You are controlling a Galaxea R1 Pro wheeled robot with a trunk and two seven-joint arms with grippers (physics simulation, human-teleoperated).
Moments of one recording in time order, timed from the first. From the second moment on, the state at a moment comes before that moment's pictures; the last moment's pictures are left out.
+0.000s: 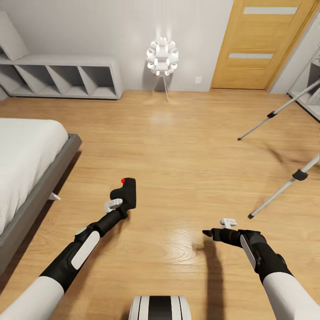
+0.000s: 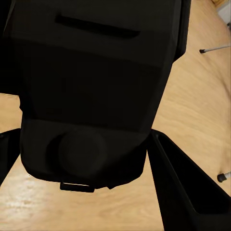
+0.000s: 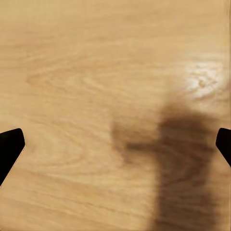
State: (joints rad) left arm -0.62 0.15 -0.30 -0.94 0.80 0.14 -0.28; right arm -0.65 -0.13 -0.15 -0.76 0.01 0.58 0.50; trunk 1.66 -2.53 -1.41
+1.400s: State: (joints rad) left arm -0.62 0.15 -0.30 -0.93 0.81 0.14 -0.25; right arm -0.65 -0.13 -0.15 -0.76 0.01 0.57 0.50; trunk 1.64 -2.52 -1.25
